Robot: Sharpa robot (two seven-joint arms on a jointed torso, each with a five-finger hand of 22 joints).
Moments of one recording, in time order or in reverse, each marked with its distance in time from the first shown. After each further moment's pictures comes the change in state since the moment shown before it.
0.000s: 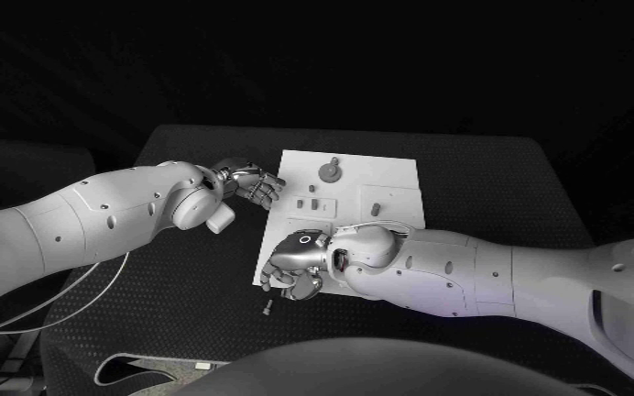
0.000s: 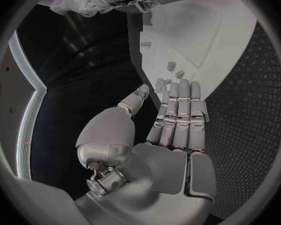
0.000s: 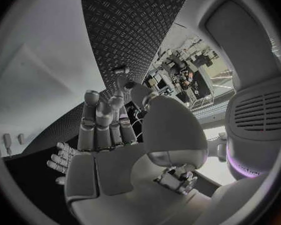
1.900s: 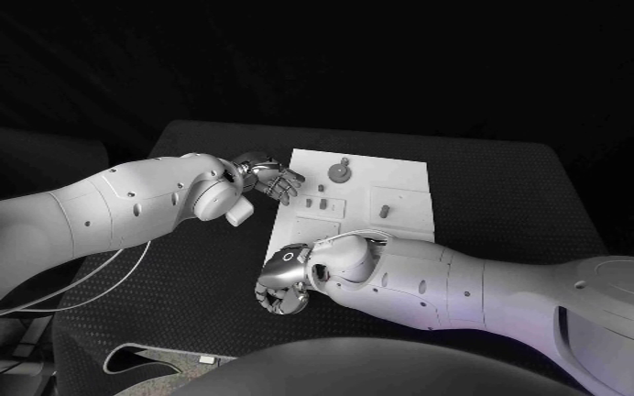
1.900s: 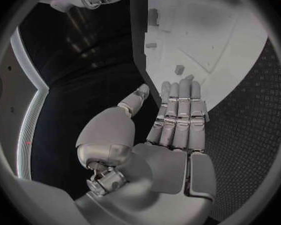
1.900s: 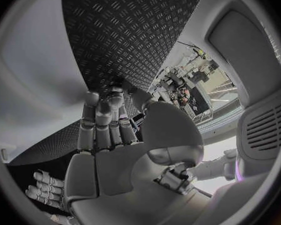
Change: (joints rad) left arm 0.010 0.037 0.000 -0.009 0.012 0.006 0.000; left_hand 0.000 0.000 0.000 0.000 0.000 0.003 0.004 0.000 -0.001 0.000 0.000 0.000 0.000 0.000 0.000 -0.004 0.001 0.000 0.000 0.000 0.000 0.000; right arm -0.047 0.133 0.011 -0.107 -0.161 0.151 -0.028; right_hand -0.090 0.151 -0.124 0.008 0.004 0.028 0.025 0.029 -0.026 -0.042 0.040 0.000 -0.003 -0.046 0.044 0.000 -0.001 -0.001 -0.045 0.023 -0.006 0.001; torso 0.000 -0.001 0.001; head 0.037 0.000
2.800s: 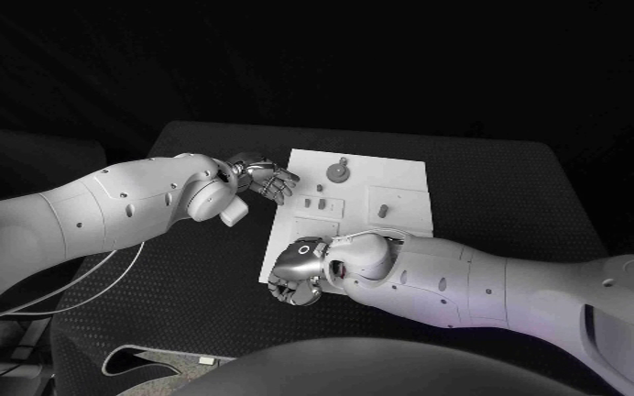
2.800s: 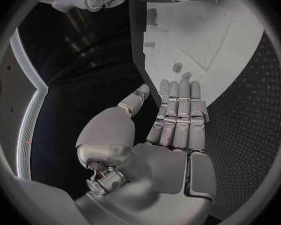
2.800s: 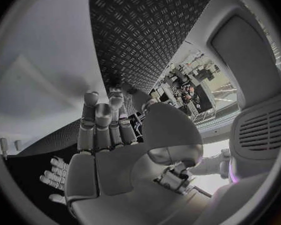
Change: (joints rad) left arm 0.002 -0.018 0.000 0.003 0.000 0.003 -0.002; left_hand 0.000 0.000 0.003 0.003 0.000 0.000 0.000 0.000 -0.001 0.000 0.000 0.000 0.000 0.007 0.000 -0.004 0.001 0.000 0.000 0.000 0.000 0.001; right arm 0.018 -0.089 -0.010 0.057 0.012 -0.106 -0.016; right_hand -0.015 0.031 0.046 -0.001 0.000 0.039 -0.021 0.030 -0.026 0.021 -0.020 0.021 -0.001 0.018 -0.022 0.026 -0.003 0.000 0.022 -0.014 0.020 0.000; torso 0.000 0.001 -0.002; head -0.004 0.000
